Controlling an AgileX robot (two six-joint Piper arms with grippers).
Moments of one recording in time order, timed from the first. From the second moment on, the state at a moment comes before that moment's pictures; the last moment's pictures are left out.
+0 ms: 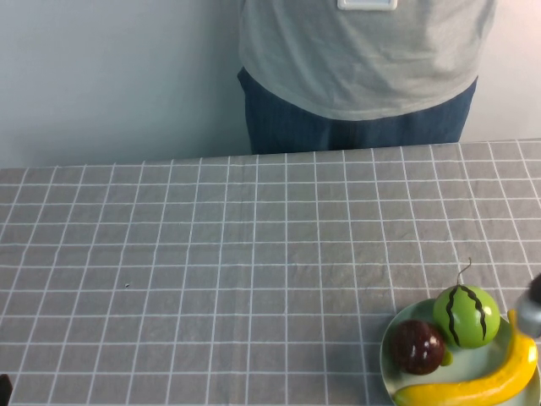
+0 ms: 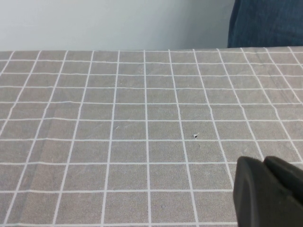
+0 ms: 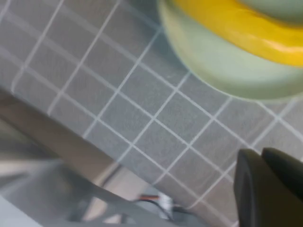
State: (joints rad) right arm 0.36 1.04 -0.72 0.19 1.17 -0.32; left arm -0.14 -0.01 0.02 0.07 0.37 -0.07
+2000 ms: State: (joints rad) right arm 0.46 1.79 -0.73 -0.18 0.60 -1.22; left arm -0.14 -0.01 0.02 0.07 0.37 -0.07
